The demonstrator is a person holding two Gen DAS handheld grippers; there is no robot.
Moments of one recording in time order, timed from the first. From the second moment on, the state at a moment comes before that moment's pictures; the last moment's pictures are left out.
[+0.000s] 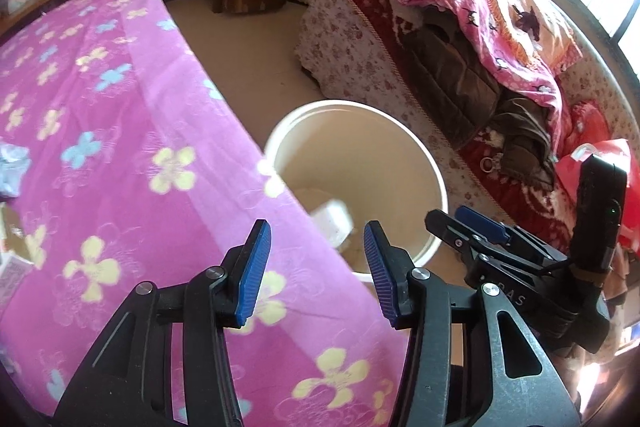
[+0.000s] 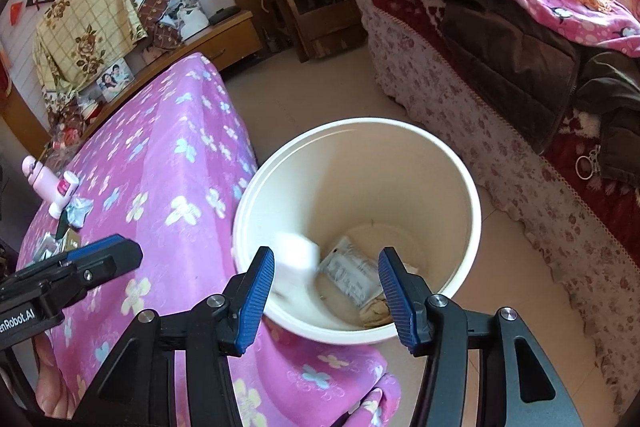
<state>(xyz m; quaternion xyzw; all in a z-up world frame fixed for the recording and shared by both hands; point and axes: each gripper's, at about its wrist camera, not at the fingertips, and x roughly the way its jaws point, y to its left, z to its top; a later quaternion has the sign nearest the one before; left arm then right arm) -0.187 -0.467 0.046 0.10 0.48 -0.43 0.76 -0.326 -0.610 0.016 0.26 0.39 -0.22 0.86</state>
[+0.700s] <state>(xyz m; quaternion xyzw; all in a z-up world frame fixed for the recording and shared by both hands) -0.184 -0.371 0.070 0.10 0.44 -0.36 0.82 -0.298 -0.524 0.056 0.21 0.38 -0.16 0.88</state>
